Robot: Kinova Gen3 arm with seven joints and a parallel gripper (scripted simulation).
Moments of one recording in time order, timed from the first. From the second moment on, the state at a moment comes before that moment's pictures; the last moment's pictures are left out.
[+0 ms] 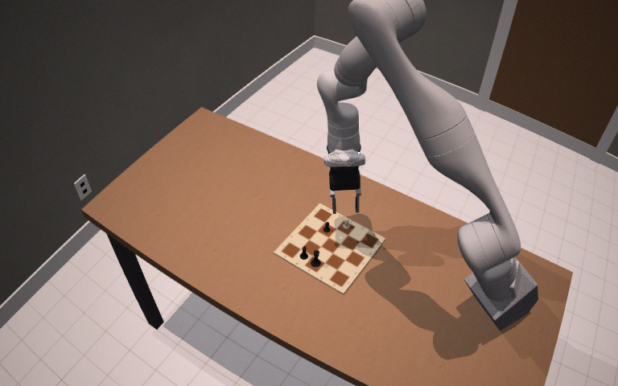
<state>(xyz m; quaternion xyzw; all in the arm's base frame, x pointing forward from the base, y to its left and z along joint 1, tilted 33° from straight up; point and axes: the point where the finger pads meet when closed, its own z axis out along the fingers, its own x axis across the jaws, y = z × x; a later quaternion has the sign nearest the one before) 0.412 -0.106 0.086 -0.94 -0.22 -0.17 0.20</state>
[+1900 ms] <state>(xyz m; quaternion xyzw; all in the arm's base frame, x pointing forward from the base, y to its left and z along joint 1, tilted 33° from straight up) 0.412 -0.148 0.084 -0.96 -0.09 -0.19 0.21</state>
